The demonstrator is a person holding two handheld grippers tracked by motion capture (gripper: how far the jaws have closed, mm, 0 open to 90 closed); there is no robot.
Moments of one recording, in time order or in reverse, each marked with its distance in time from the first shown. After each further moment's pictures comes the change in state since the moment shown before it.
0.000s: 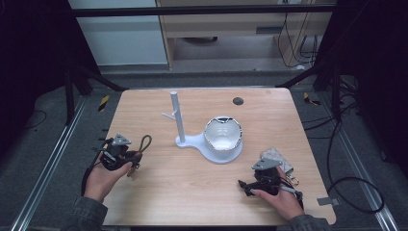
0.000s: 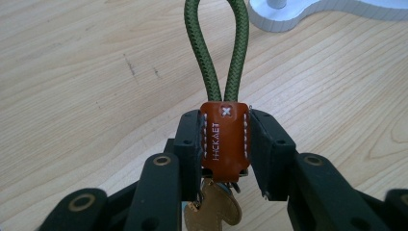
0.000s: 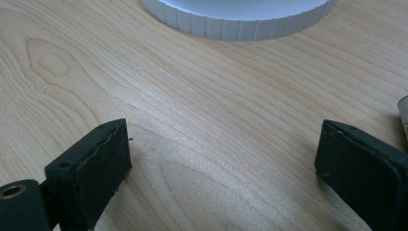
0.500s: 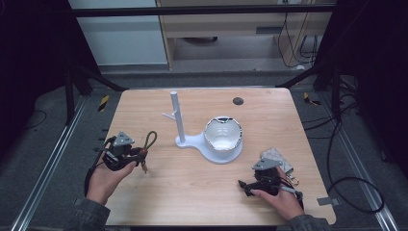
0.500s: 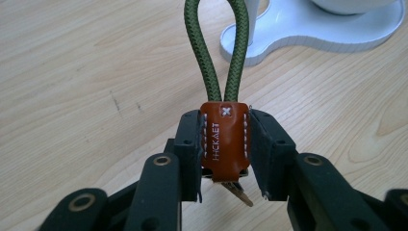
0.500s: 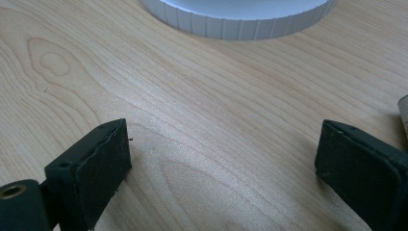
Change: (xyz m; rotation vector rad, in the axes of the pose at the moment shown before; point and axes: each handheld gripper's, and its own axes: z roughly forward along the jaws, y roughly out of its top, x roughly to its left) left arm -0.022 0.015 -0.013 -0.081 -0.019 0.043; right arm 0.000 0.000 0.000 0.002 -0.002 0.000
